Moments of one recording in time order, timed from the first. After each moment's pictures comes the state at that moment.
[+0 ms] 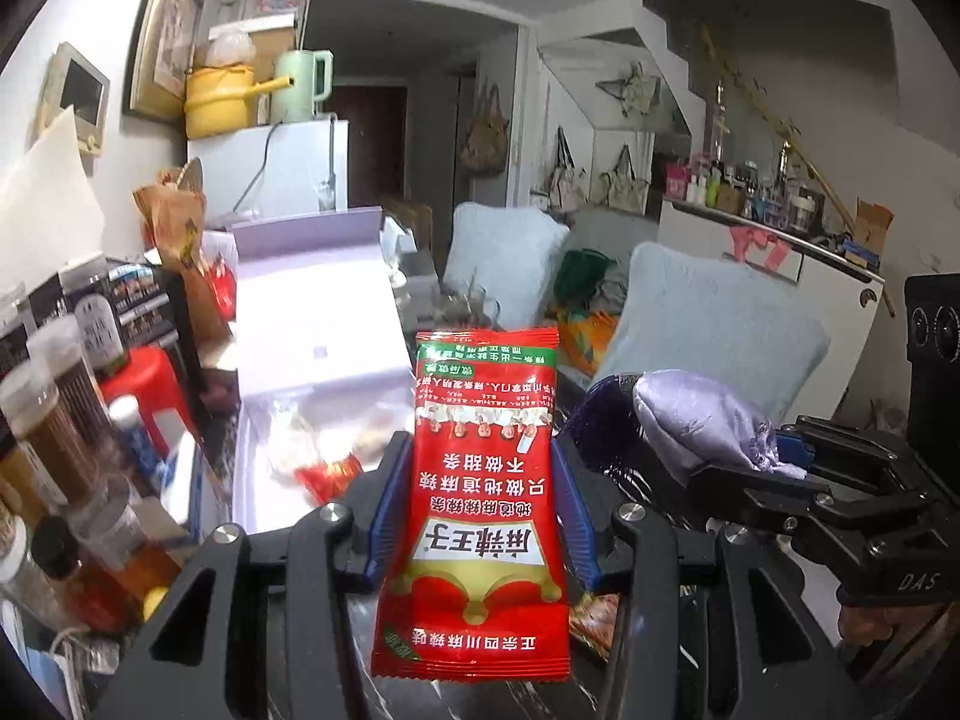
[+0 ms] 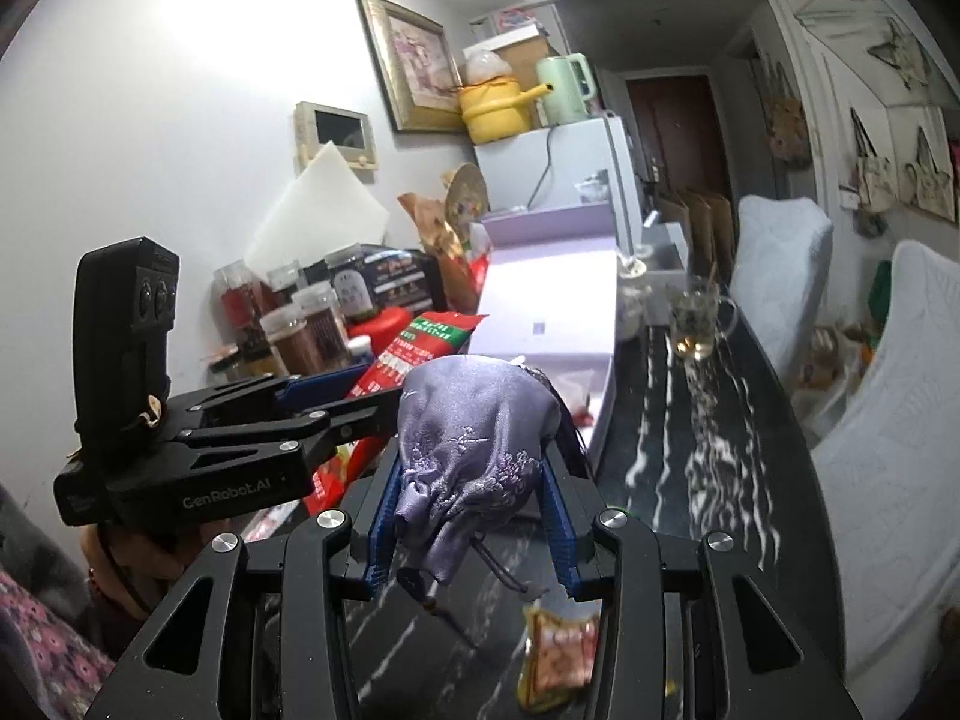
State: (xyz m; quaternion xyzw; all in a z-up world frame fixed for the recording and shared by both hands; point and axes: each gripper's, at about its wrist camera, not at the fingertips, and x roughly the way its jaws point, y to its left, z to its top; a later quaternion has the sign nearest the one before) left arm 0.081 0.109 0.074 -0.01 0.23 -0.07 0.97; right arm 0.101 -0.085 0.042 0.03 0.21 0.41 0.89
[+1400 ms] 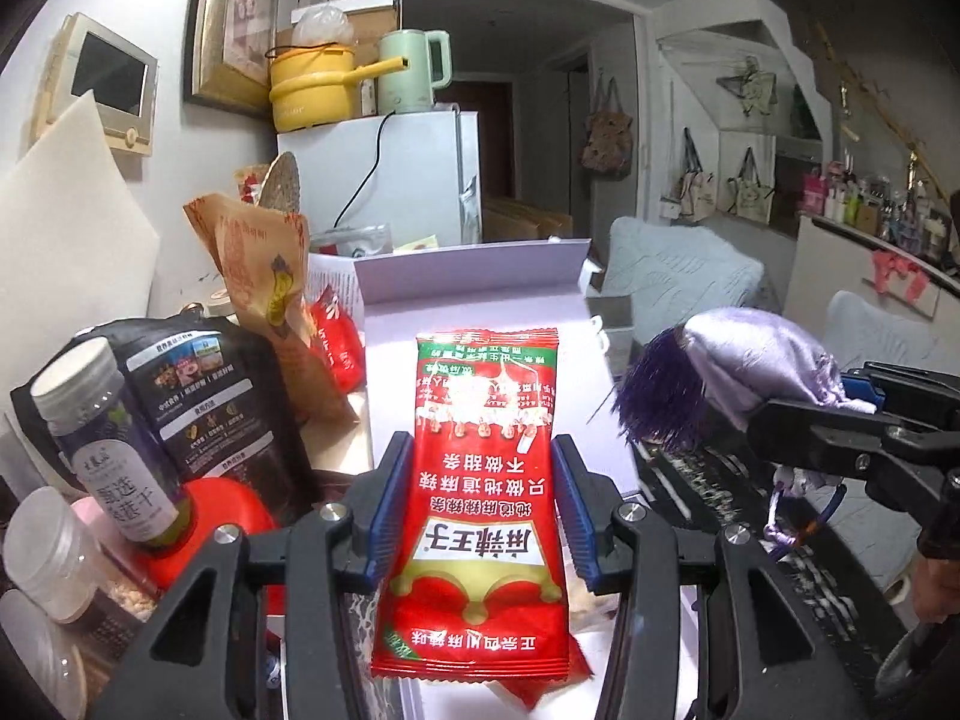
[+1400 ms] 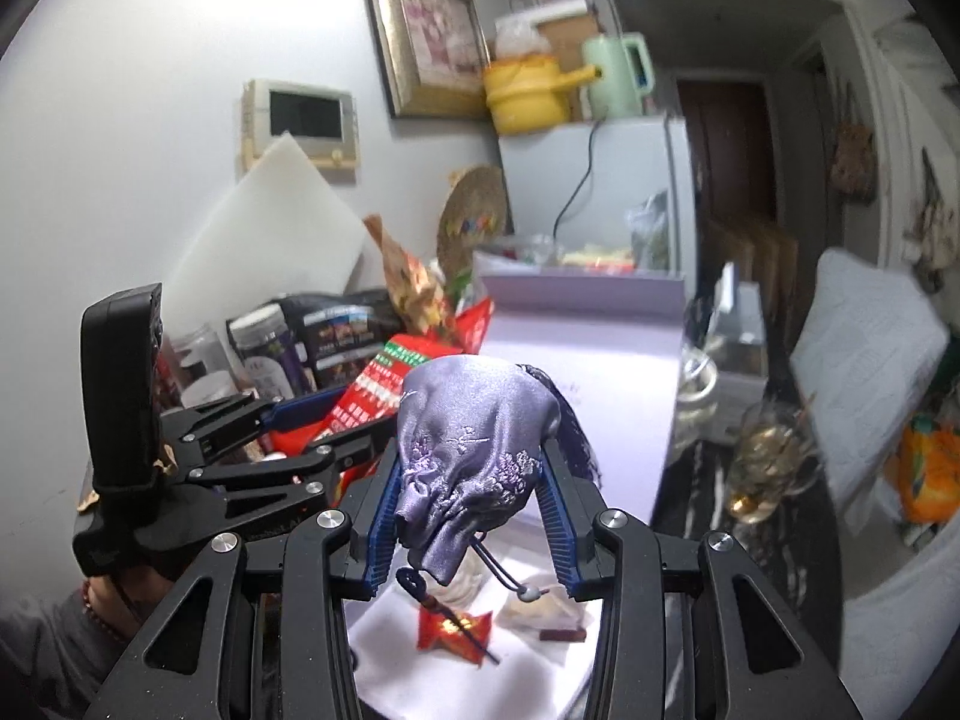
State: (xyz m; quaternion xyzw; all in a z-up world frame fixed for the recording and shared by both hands) left arm 0.266 0.225 0.078 0.01 0.24 0.07 0.97; right arm 0.307 0.052 0.089 -0.01 0.23 0.44 0.87
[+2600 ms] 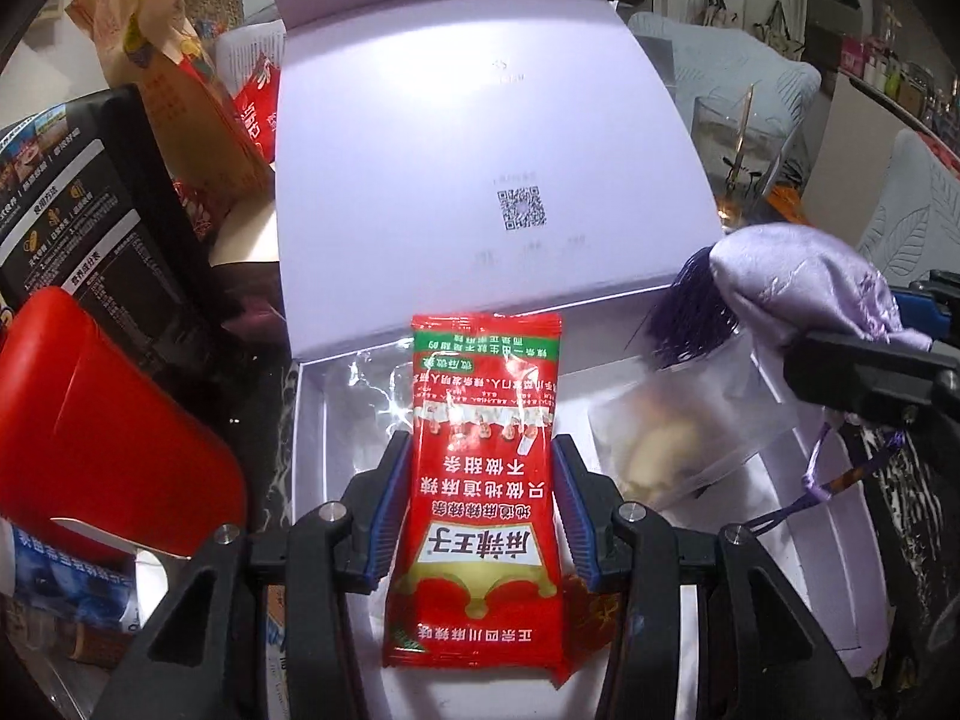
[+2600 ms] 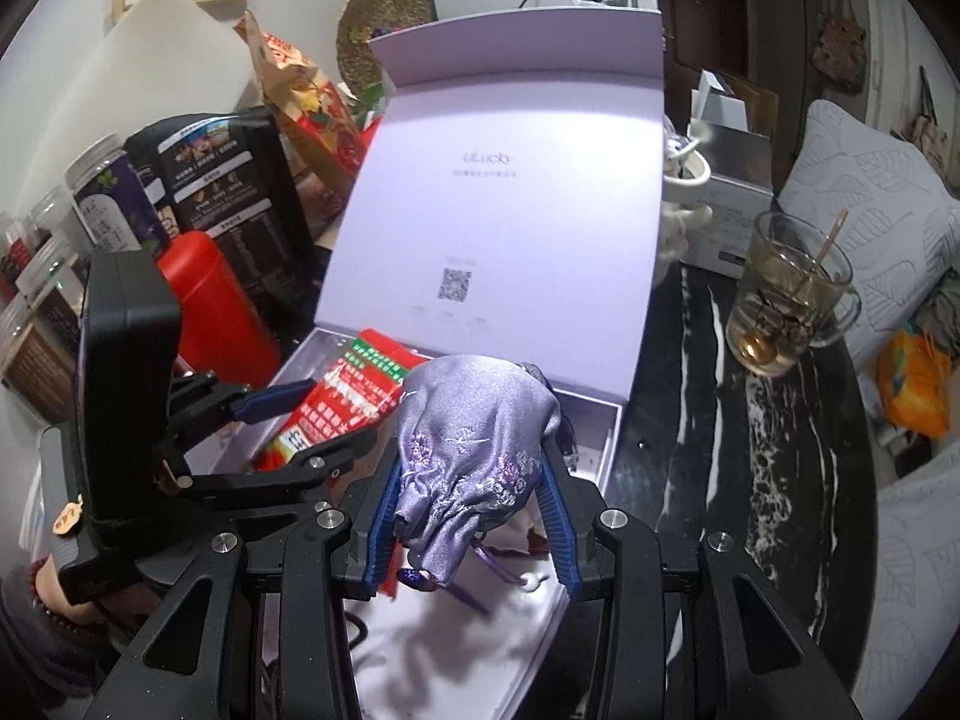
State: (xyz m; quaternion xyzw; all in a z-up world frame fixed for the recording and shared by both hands) left arm 0.333 0.225 -0.055 0.01 0.44 0.07 0.89; right arm 0.369 0.090 -0.021 -0.08 0.39 0.36 0.84
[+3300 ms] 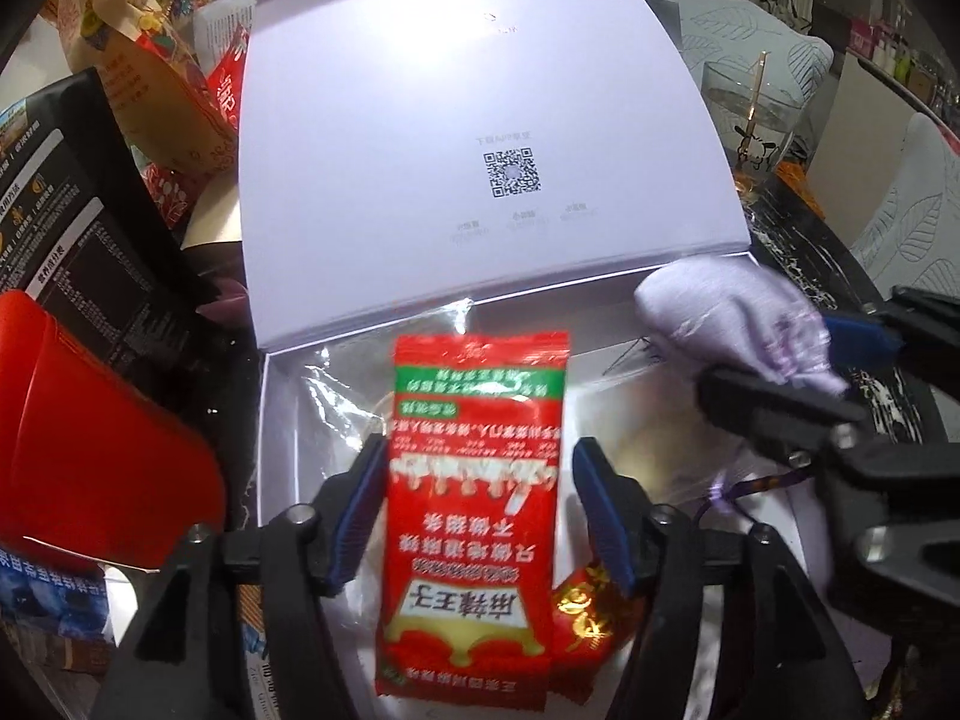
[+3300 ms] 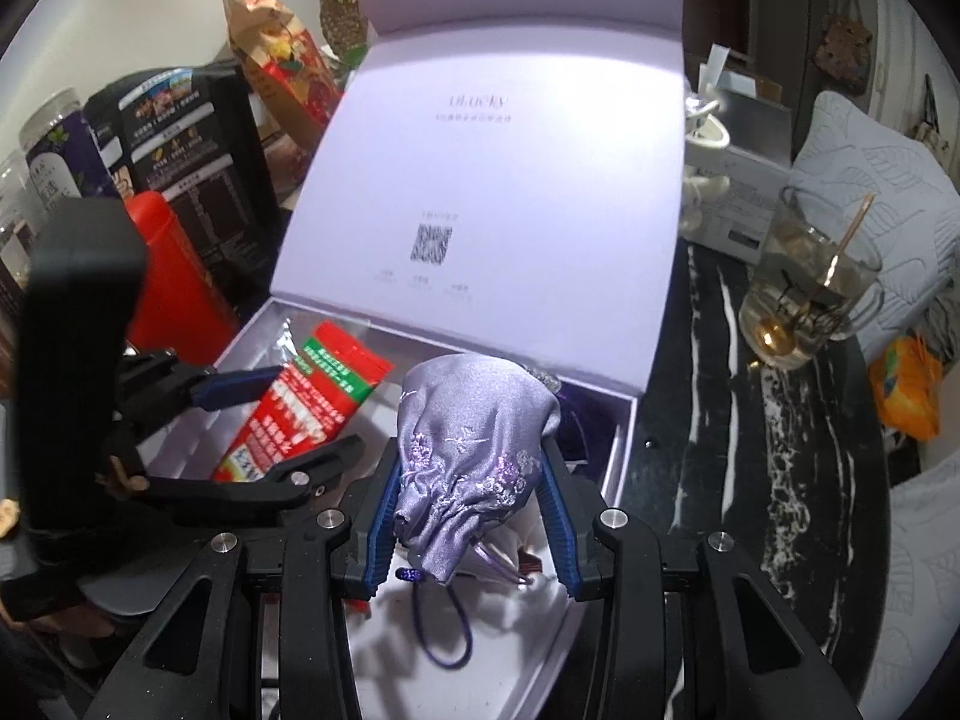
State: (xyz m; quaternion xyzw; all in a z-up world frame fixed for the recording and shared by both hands) left arm 0.352 0.220 -0.067 0.01 0.48 0.07 0.87; right arm 0.385 0.111 -0.056 -0.11 0.40 0.35 0.84
